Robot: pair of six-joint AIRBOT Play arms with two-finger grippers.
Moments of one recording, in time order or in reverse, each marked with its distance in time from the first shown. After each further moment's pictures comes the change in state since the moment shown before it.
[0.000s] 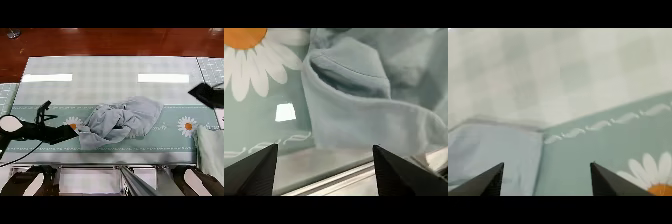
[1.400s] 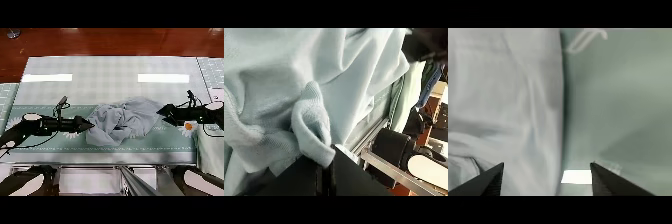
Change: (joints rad) left arm -0.090 -0.376 -0.023 -0.675 0.143 0.567; right arm 0.143 -0.320 -0.216 0.371 -0.077 -0.187
